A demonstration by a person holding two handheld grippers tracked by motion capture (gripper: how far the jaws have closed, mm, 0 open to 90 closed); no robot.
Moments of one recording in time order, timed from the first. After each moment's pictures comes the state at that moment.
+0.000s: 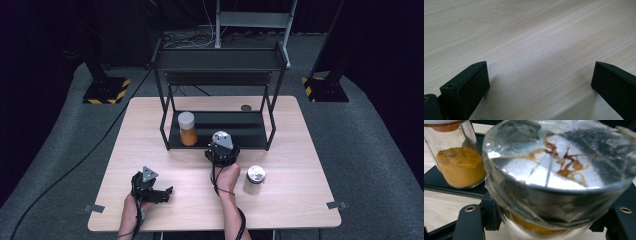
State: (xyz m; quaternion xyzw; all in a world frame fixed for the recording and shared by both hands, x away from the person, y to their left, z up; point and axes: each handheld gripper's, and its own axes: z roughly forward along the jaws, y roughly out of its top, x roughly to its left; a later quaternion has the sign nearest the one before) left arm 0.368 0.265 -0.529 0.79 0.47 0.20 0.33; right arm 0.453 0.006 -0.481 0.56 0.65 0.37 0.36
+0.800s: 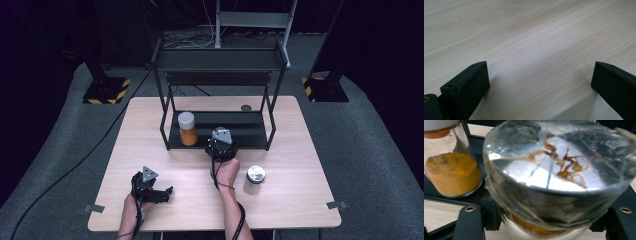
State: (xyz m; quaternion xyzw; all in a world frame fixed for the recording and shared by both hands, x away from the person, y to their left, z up) left arm 0.368 0.265 -0.529 0.79 0.47 0.20 0.33; right arm 0.469 0.007 -0.479 0.56 0.65 0.36 0.37
